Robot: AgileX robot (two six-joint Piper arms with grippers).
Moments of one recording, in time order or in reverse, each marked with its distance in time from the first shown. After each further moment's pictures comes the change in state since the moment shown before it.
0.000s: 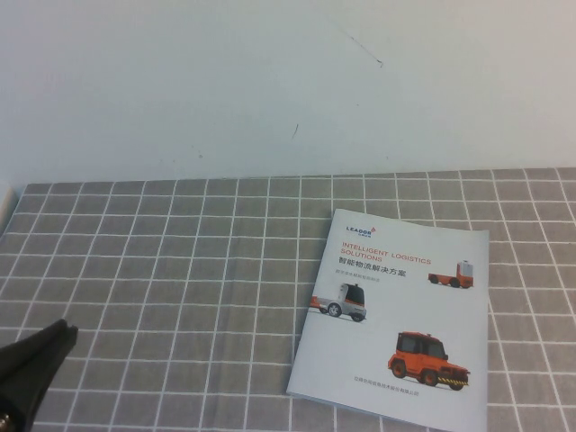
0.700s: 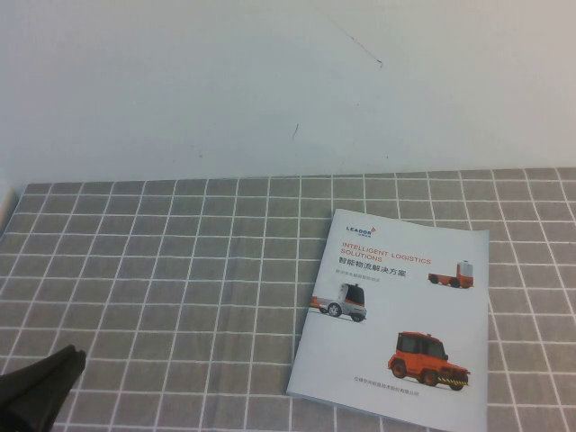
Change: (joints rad) right arm 0.000 -0.541 0.509 0.029 -0.142 0.099; left arm 0.000 -0.004 0.093 -0.128 -0.033 0.009
